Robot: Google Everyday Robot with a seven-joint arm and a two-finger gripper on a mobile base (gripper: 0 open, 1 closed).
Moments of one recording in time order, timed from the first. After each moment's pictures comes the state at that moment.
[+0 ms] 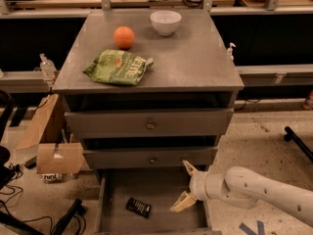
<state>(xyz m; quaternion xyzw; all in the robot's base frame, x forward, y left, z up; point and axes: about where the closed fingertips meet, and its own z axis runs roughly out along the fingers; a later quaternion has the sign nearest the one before) 0.506 -0.096 0.442 -0.55 0.71 0.20 0.39</state>
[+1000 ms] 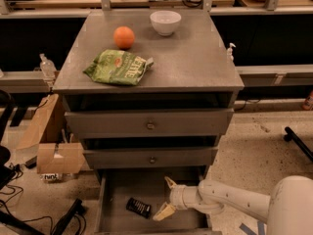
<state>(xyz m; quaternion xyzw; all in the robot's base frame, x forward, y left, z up) 0.524 -0.029 0.270 -0.52 0.73 0.27 0.37</state>
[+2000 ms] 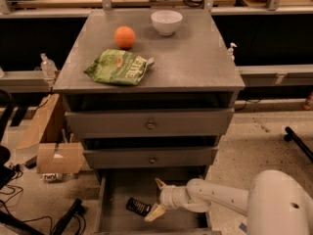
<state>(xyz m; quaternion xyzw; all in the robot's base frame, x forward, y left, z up) 0.531 0.013 0.238 -0.54 0.71 0.28 0.36</state>
